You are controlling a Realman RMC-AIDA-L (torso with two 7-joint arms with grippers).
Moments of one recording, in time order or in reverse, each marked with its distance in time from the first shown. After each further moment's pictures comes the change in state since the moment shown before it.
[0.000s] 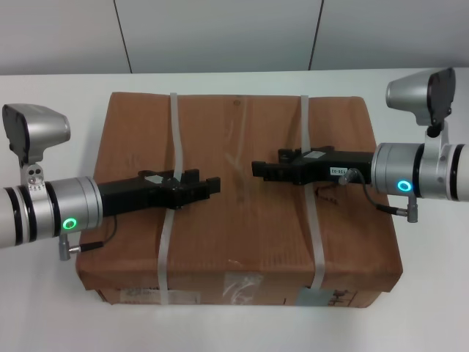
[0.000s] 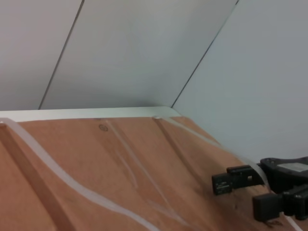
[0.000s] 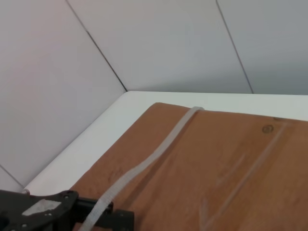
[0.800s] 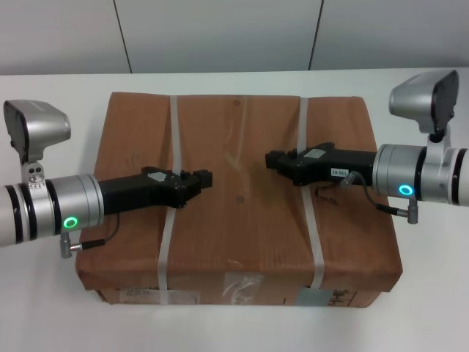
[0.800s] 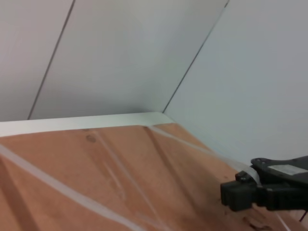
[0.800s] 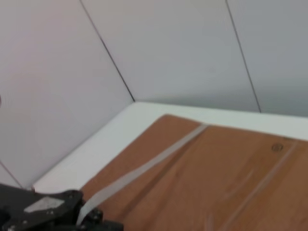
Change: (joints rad) left arm -0.004 0.000 0.000 0.000 -0.007 0.028 0.031; right arm -0.015 0.004 0.002 0.010 0.054 -0.011 -0.123
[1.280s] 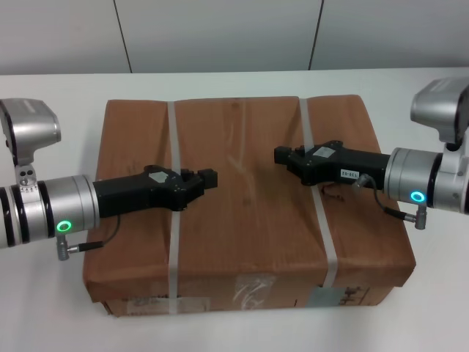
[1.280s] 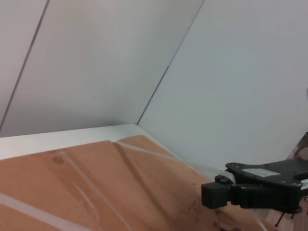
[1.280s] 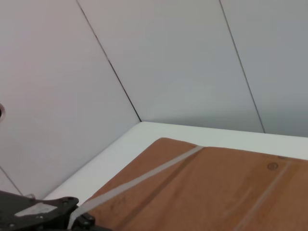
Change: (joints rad) left arm 0.010 0.004 0.000 -0.014 -0.010 0.107 0.039; right arm -0.051 -0.003 0.008 -0.004 0.085 -0.058 -0.092
